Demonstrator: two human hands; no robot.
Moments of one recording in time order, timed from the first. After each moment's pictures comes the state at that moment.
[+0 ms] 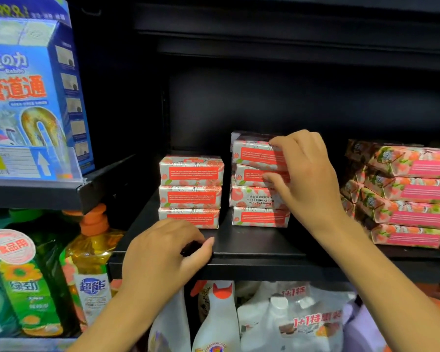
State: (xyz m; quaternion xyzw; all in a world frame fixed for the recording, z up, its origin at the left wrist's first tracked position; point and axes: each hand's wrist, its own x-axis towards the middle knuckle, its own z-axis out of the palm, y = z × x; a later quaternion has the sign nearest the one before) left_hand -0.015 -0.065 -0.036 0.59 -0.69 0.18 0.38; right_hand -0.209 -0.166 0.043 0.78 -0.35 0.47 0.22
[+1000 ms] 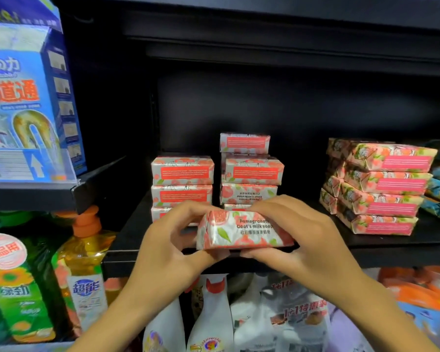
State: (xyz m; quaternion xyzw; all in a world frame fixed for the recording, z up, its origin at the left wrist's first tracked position) left_hand -0.036 -0.047 -0.017 0.38 -0.68 -0.17 0.60; right_hand -0.232 -0.091 0.008 0.88 -0.21 0.42 0.07
